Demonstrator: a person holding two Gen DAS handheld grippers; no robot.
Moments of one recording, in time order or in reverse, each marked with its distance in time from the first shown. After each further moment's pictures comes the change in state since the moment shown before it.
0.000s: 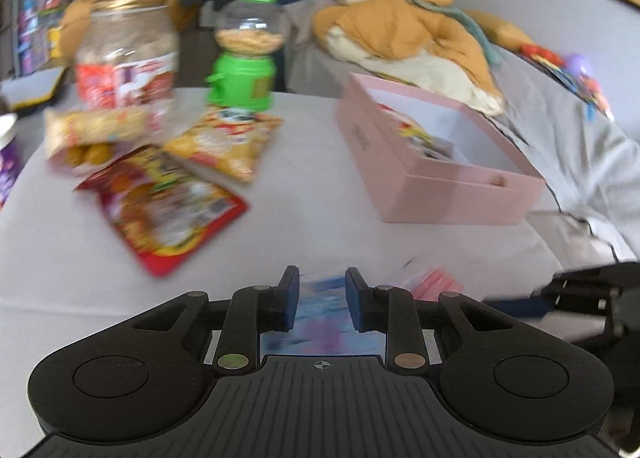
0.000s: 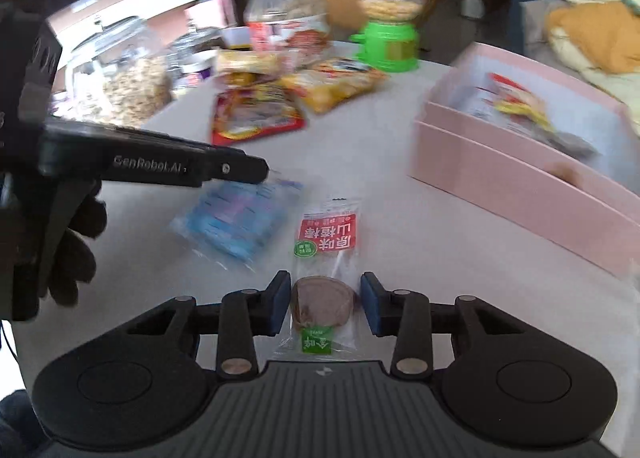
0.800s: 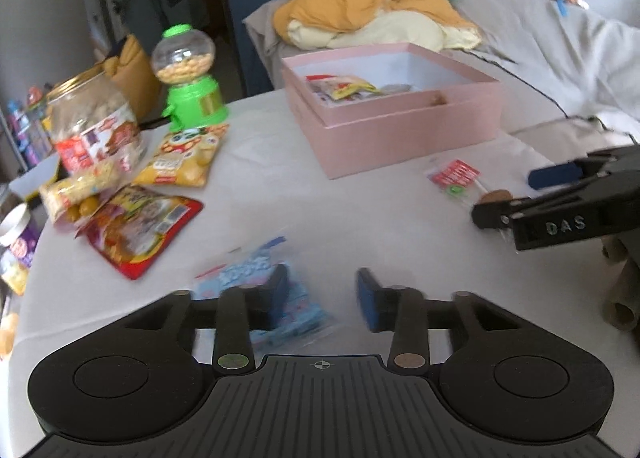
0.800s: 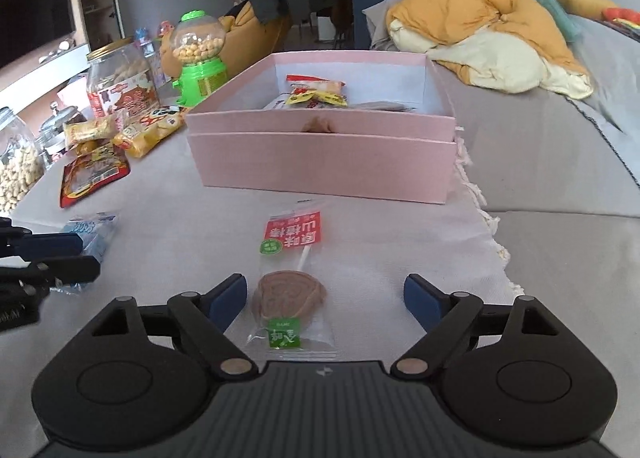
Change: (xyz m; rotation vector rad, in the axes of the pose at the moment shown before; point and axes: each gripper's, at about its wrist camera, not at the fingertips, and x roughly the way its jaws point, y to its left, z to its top) left arm -0.006 -0.075 -0.035 0.317 0.021 0.141; right arm -0.021 -0.067 -0.045 0.282 -0.147 -0.296
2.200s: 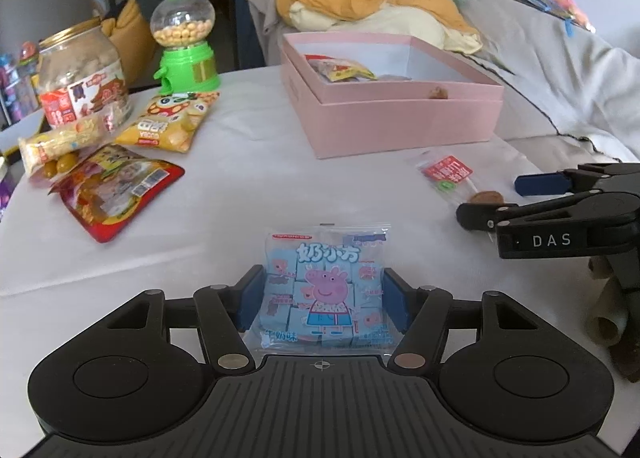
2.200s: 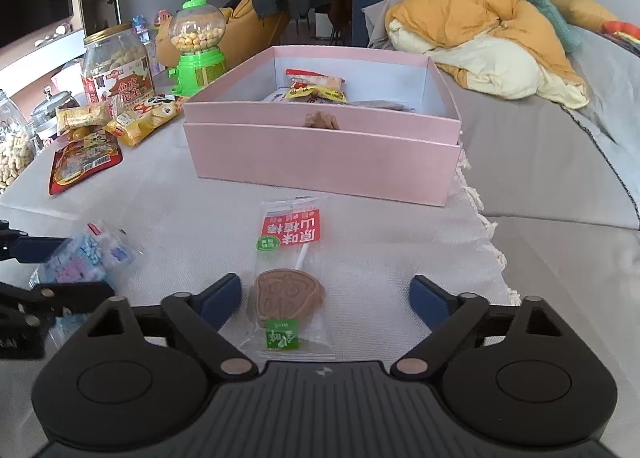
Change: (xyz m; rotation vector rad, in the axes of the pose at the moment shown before) left arm 0.009 0.009 -0.008 -0.137 0.036 -0.073; right arm 0.005 0.008 0.002 -0.044 0.006 -0.033
